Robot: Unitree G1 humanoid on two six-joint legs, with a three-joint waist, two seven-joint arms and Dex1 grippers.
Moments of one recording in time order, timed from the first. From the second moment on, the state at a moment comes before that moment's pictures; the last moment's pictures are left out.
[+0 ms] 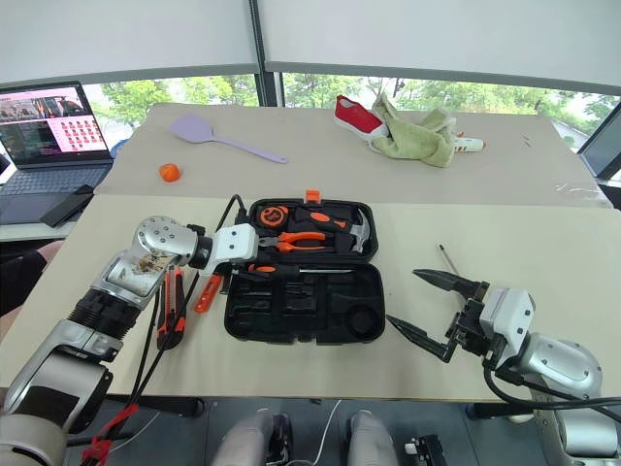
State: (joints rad) left arm -0.77 0.63 -0.37 0.38 -0.03 0.00 -1.26; right arm 0.18 -0.66 -0.27 -0.33 0.53 -0.08 1.00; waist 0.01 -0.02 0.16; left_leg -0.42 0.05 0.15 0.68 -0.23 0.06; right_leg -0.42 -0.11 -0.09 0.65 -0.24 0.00
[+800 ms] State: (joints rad) left arm -0.65 0.53 -0.20 0.31 -0.14 0.03 -1.15; right arm 0.16 -0.65 -0.22 -0.39 0.53 -0.01 0.94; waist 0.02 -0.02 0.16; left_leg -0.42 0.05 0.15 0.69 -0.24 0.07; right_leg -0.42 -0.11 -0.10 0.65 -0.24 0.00
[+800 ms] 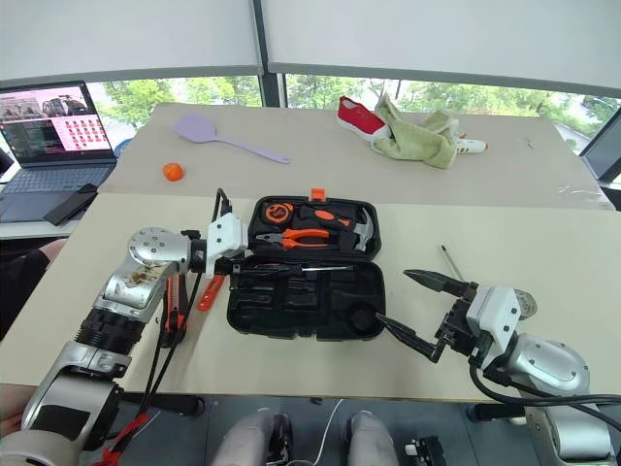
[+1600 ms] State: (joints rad) left arm -0.60 0.44 -0.26 0.25 -0.12 0.17 -1.12; right arm 0.21 -0.64 -0.22 -0.41 0.53 -0.01 0.91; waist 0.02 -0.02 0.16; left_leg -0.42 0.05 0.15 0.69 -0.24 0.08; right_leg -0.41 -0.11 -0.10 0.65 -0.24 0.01
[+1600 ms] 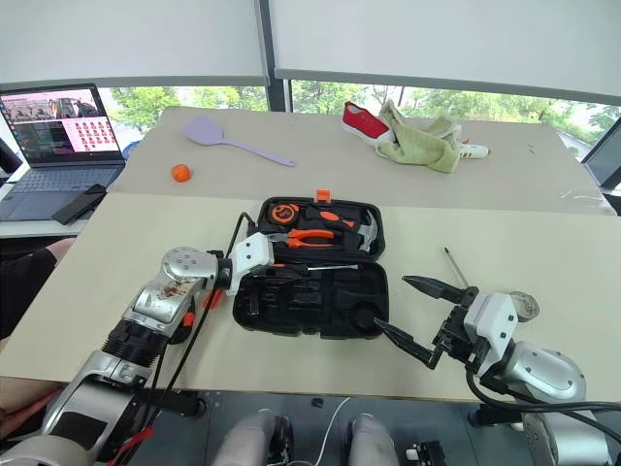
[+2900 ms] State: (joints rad) left arm -0.04 0.69 0.26 0.01 -0.54 -0.02 -1.34; right arm 0.65 -0.62 -0.68 -0.30 0.59 -0.01 0.96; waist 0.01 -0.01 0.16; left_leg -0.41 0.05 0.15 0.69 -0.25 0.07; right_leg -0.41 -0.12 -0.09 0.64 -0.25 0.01
